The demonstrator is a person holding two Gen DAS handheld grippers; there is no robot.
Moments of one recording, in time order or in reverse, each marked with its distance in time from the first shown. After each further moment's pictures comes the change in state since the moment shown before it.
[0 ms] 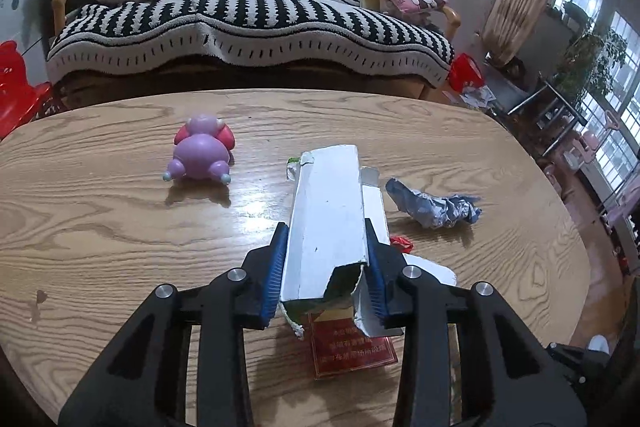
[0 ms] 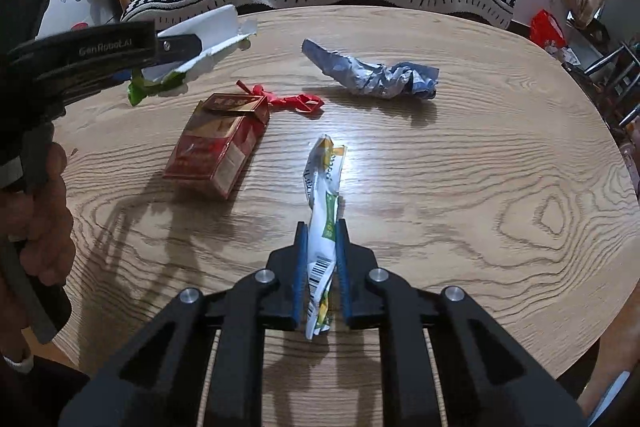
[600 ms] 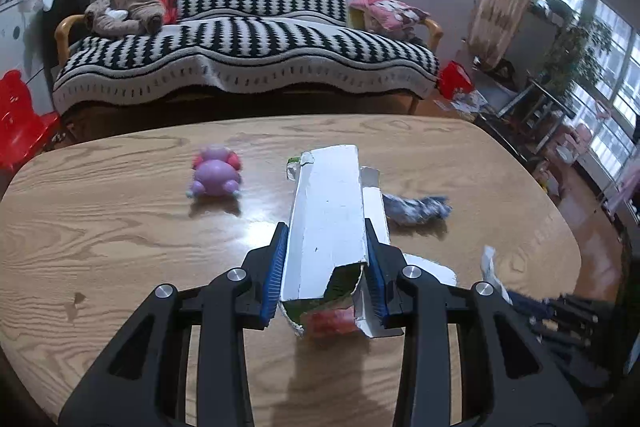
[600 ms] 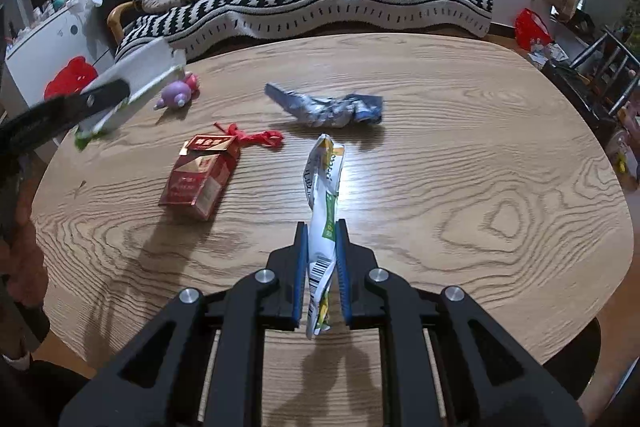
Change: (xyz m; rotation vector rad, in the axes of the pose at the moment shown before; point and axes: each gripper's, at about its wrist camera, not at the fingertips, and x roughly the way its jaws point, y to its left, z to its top) left arm -0.061 -0.013 -0.006 0.068 -0.065 -0.009; right arm -0.043 -0.039 0.003 0.073 -0.077 0.005
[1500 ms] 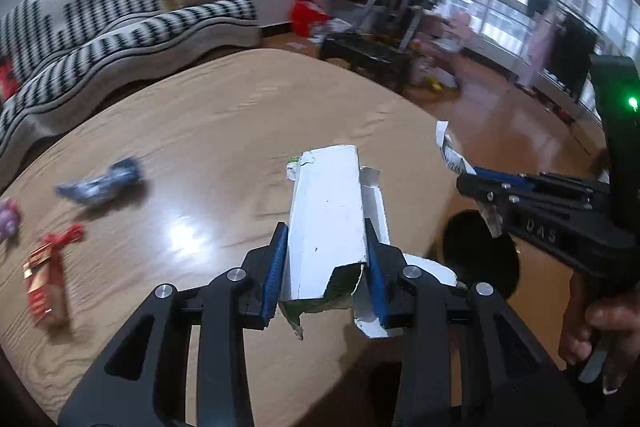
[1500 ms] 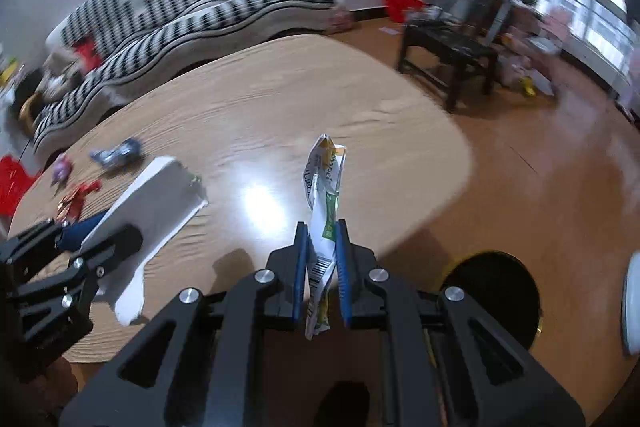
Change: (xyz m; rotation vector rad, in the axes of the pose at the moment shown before) left arm 0.026 -0.296 -0.092 0.423 0.132 -0.332; right arm -0.110 -0.247 -0.090 0.347 -0.095 -0.255
